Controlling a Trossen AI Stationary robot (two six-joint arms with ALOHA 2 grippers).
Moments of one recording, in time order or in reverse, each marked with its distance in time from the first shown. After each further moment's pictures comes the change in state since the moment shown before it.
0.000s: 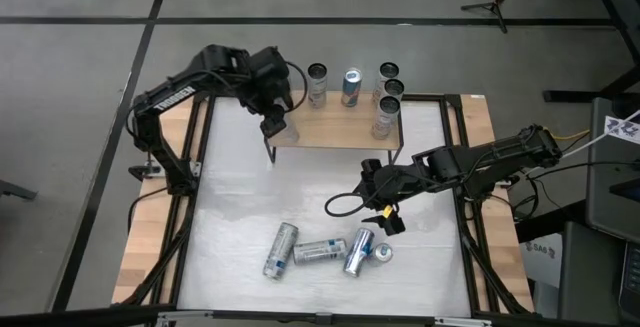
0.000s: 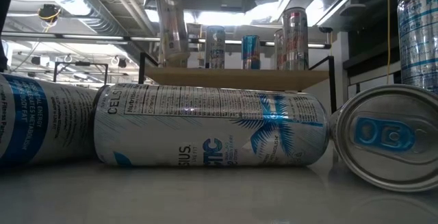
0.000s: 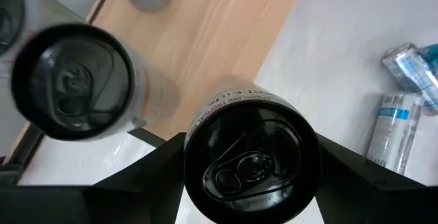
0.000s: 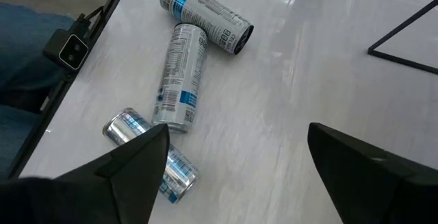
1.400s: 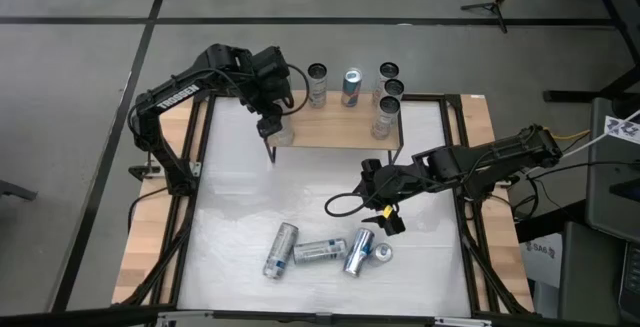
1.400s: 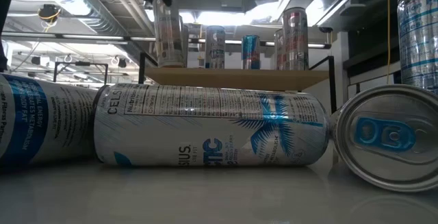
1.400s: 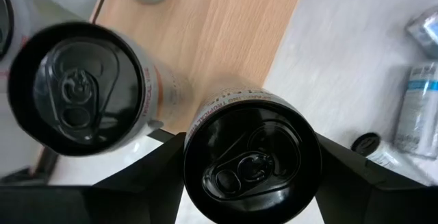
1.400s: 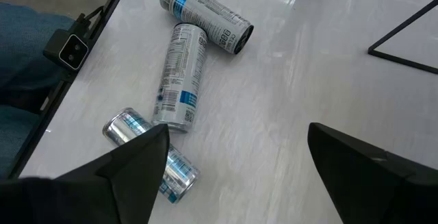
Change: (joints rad) left arm 0.034 0.001 -0.050 0.000 -0.002 0.150; right arm 0.000 0.000 0.000 0.000 0.000 0.000
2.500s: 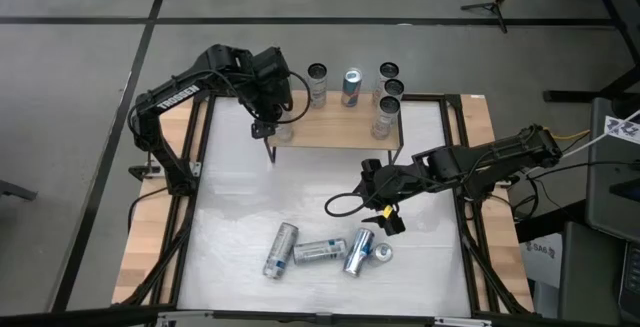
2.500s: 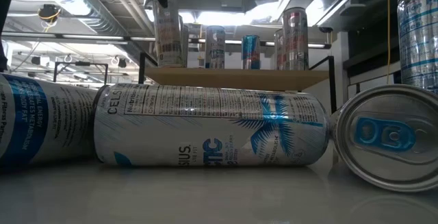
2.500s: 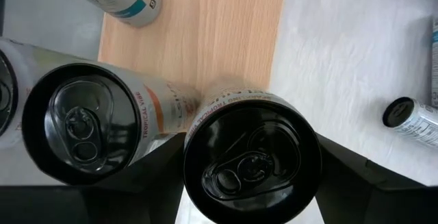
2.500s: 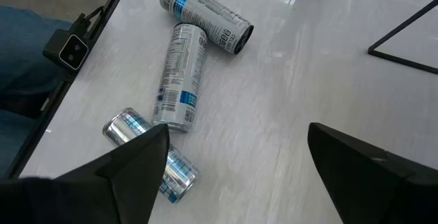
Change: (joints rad) left arm -0.008 0.000 0.000 0.000 -0.026 0.236; right arm 0.000 0.000 0.000 0.000 0.000 0.000
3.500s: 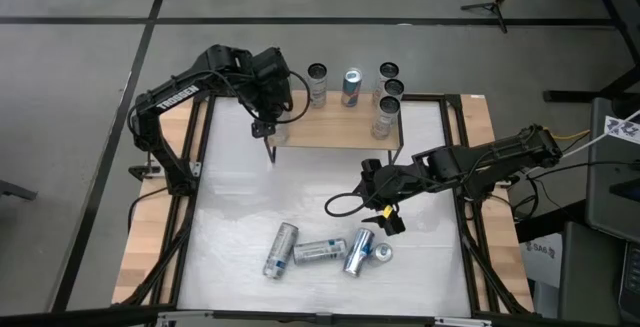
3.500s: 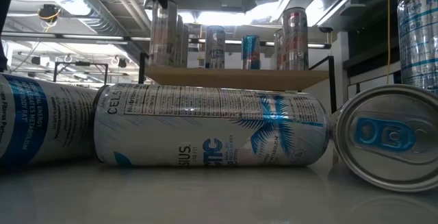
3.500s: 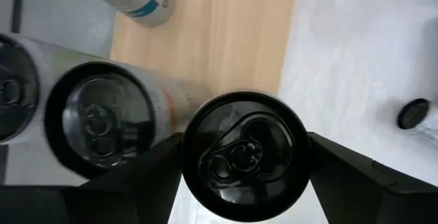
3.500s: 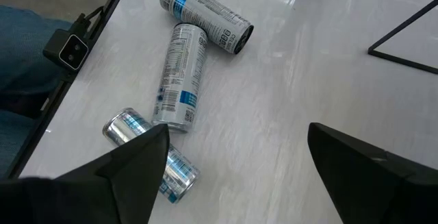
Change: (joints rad) left arm -0.001 0.000 0.000 0.002 -0.049 -0.003; right arm 0.000 0.000 0.000 0.000 0.000 0.000
